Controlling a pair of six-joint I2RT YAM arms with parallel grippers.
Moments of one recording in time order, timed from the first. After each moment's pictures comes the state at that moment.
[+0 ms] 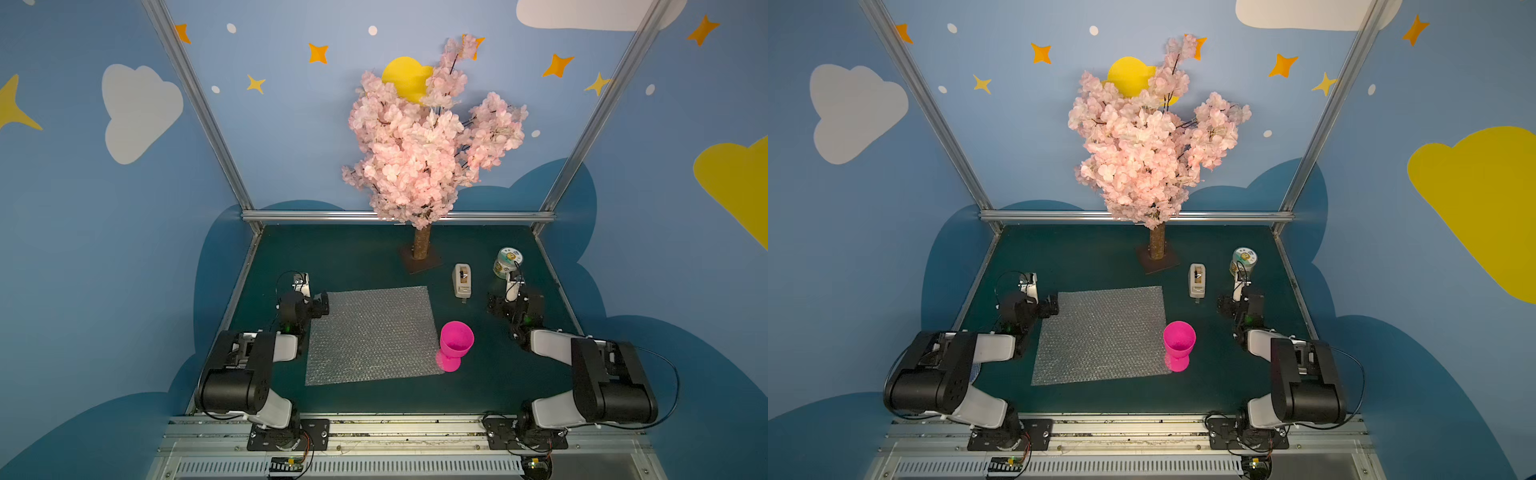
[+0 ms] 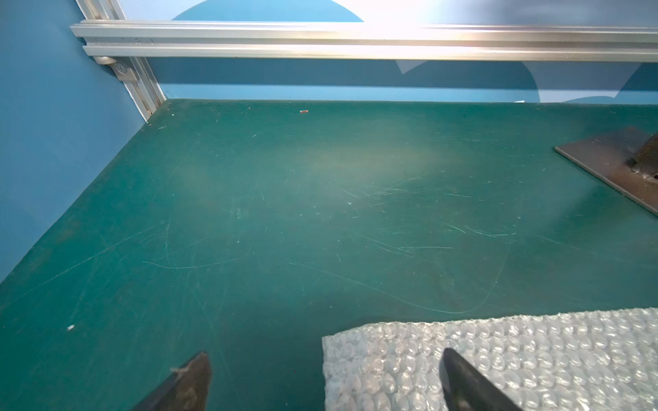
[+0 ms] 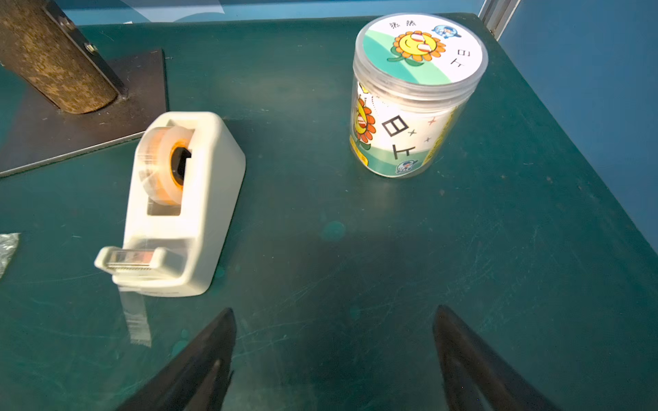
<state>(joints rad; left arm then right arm) -0.01 1.53 0.38 0.73 -0.05 -0.02 0.03 1.46 0.46 0.46 0.00 -0.01</state>
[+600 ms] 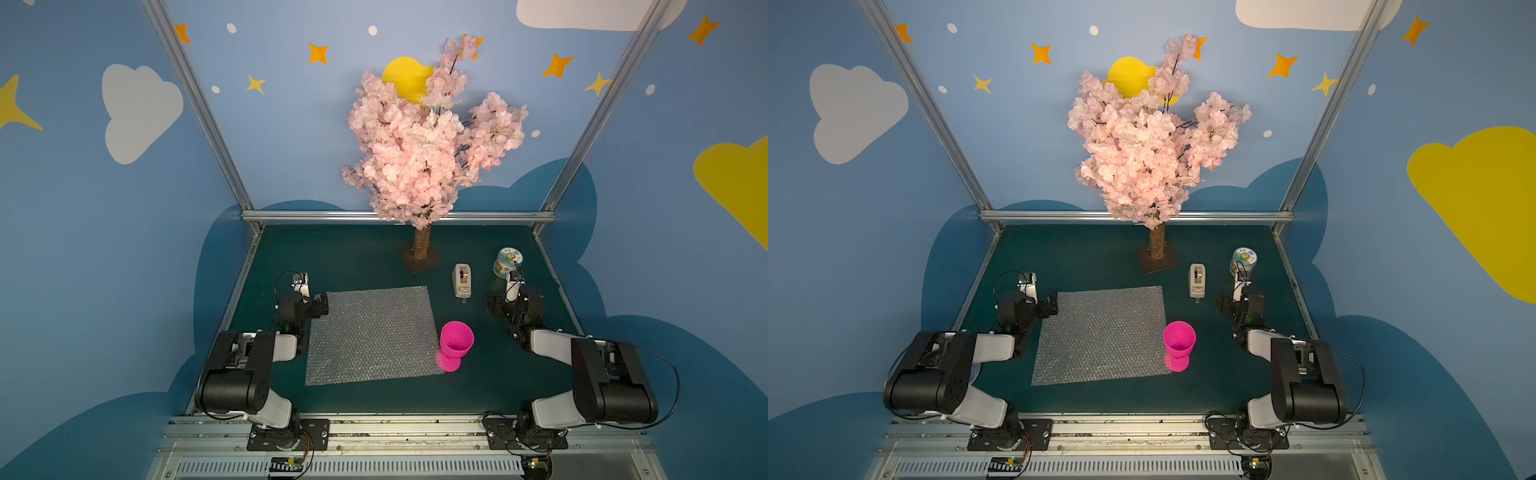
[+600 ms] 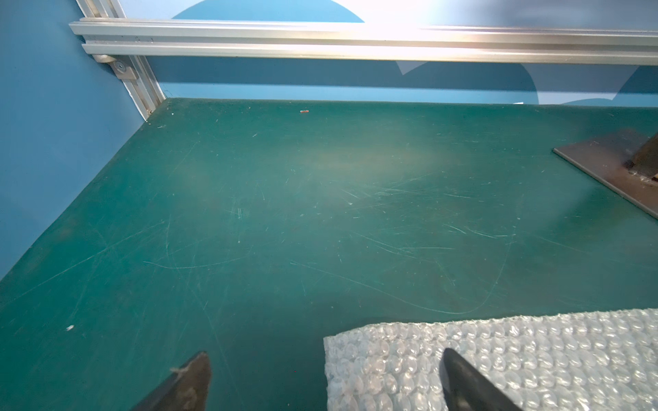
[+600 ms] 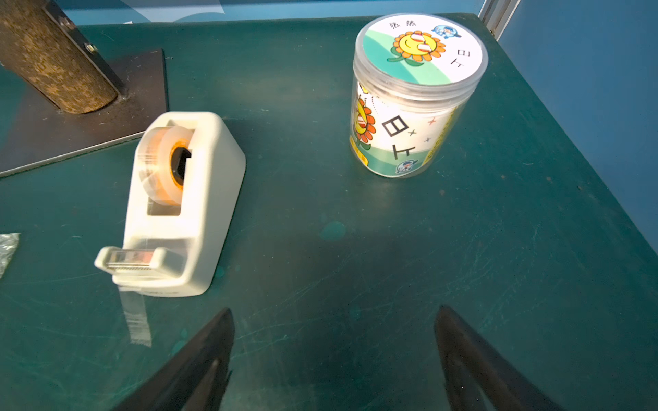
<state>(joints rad) -0.01 1.53 0.38 0.73 -0.04 -0.02 0.03 1.46 0.46 0.46 0.00 -0.01</state>
